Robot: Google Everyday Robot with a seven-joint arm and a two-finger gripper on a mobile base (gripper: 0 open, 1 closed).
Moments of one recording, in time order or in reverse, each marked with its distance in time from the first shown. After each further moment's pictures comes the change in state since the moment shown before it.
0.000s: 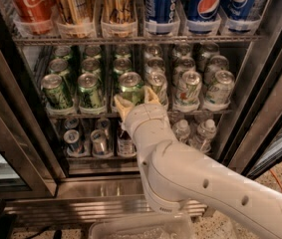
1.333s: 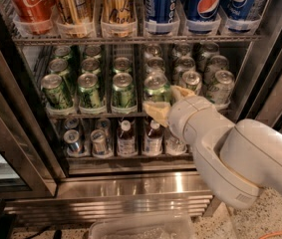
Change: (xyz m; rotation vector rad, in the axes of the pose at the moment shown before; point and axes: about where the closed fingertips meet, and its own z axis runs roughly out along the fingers) arm 0.001 -0.072 -0.040 -0.137 0.122 -0.162
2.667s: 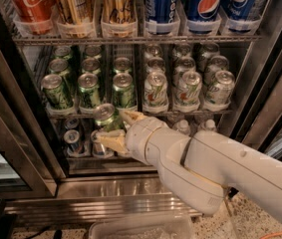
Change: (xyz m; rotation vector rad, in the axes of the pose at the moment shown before) arm 0.011 0.138 0.016 -0.364 -0.032 -0.058
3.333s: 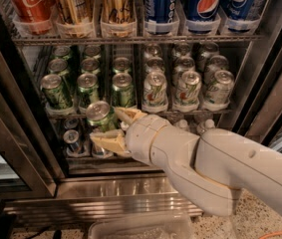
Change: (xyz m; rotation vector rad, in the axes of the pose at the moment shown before) arm -0.028 0.021 -0.017 -0.096 -0.090 -0.042
